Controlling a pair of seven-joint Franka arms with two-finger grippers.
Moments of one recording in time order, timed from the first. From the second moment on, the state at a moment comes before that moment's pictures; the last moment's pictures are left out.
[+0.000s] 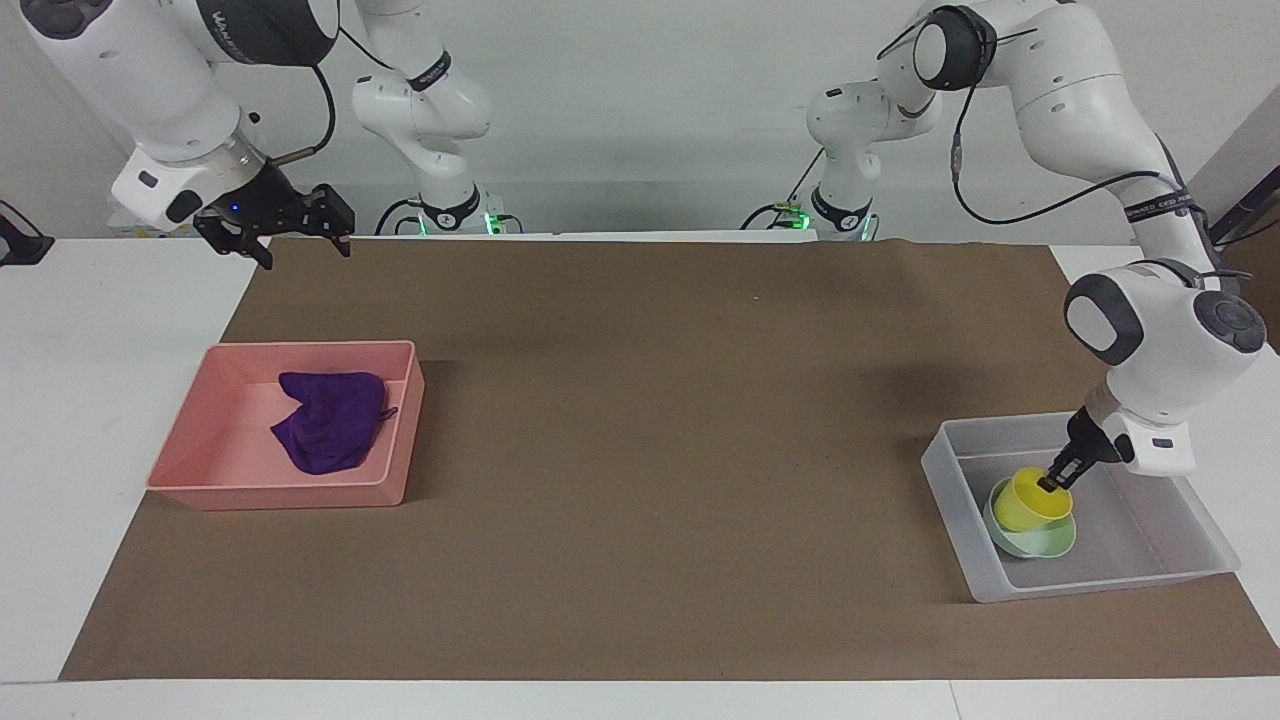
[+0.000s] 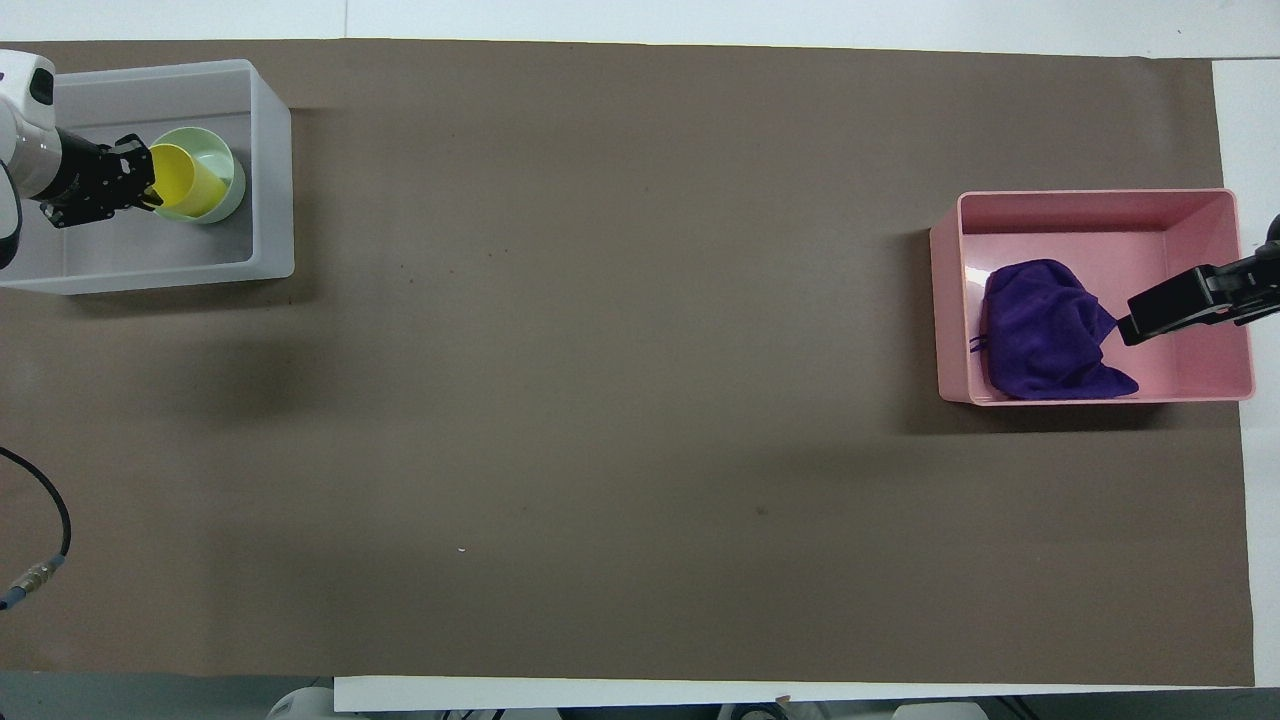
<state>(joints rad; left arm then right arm) 0.06 0.46 0.02 -1.64 -0.04 2.18 -0.44 -0.11 0.00 0.07 -1.55 0.02 1.36 -0.20</state>
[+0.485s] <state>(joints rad) 0.06 0.41 0.01 -1.62 -0.04 2.15 -0.36 -0.11 0.00 0.11 -1.56 0.02 1.38 -0.14</state>
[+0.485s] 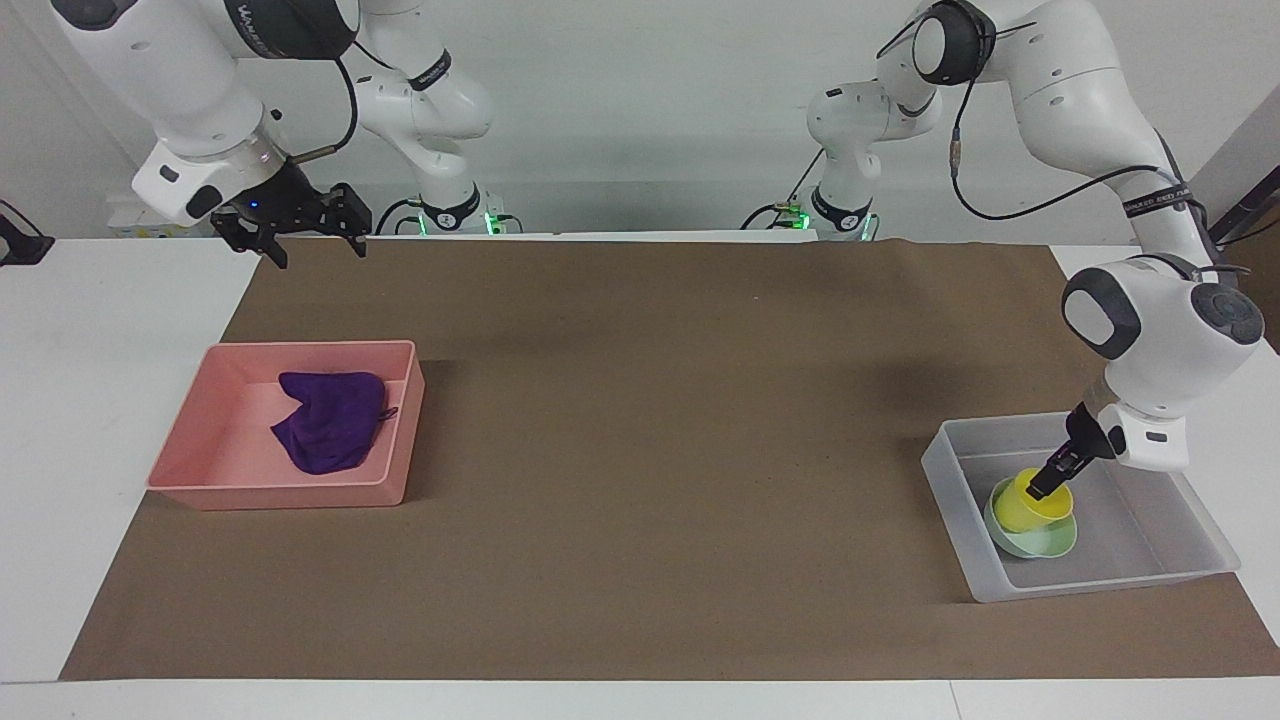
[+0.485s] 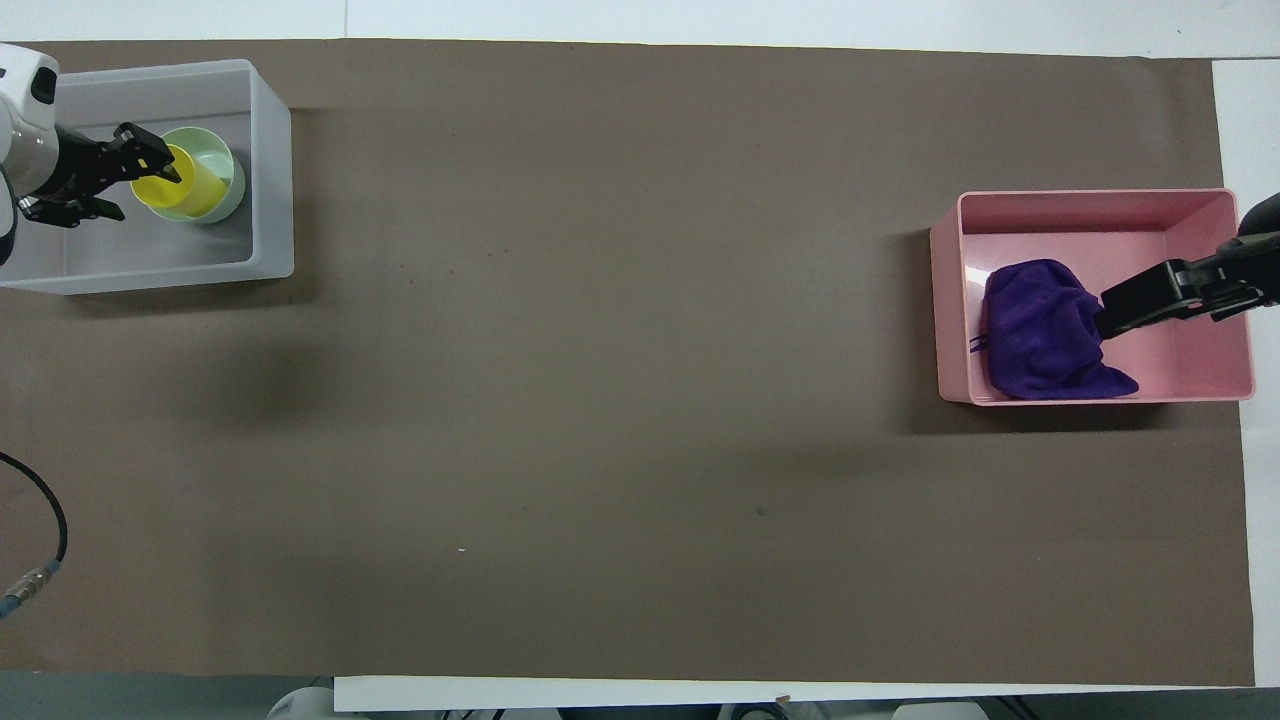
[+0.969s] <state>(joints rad) 0.02 0.18 0.00 -1.57 -0.04 1.81 -0.09 -0.11 -0.01 0.11 -1.56 0.03 1.38 -0.14</state>
